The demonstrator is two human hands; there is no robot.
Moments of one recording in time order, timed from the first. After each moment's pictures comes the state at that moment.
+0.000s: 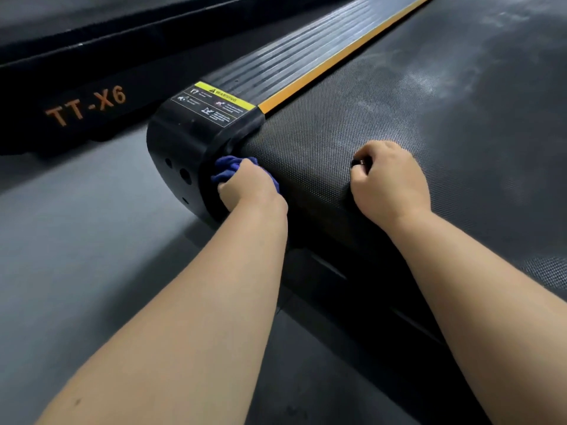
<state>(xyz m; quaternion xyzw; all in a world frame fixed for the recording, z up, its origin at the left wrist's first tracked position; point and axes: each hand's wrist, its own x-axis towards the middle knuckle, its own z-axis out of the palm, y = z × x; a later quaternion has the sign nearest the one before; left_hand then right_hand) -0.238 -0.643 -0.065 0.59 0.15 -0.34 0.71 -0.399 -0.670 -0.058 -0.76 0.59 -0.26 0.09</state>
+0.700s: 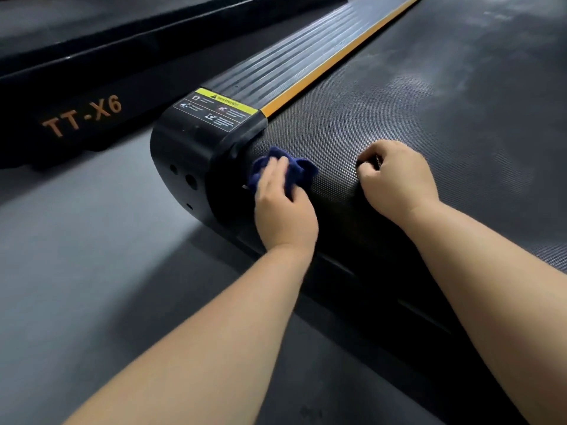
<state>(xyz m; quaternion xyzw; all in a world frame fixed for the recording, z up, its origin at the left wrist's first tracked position) -0.270 -0.605 -0.107 0.69 -0.39 -0.12 0.59 -0.399 -0.663 -0.050 -0.75 0.60 -0.26 0.12</state>
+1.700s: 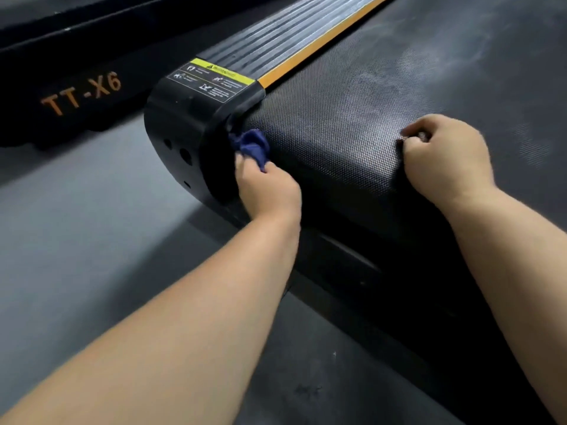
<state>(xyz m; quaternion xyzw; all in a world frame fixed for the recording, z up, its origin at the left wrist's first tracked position) -0.256 -0.619 -0.120 0.73 -0.21 -0.19 0.62 -0.437 -0.654 -0.047 -0.69 0.66 -0.29 0.12</state>
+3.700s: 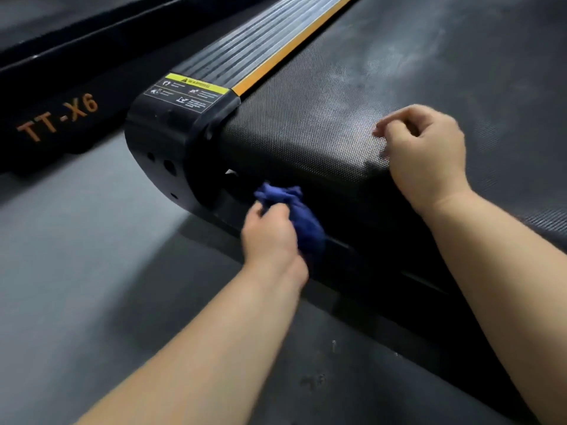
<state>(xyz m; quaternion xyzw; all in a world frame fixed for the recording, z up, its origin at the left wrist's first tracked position) -0.299 -0.552 -0.104 0.59 -0.08 -0.48 0.65 -0.439 -0.619 -0.043 -0.62 0.61 -0.45 0.22</state>
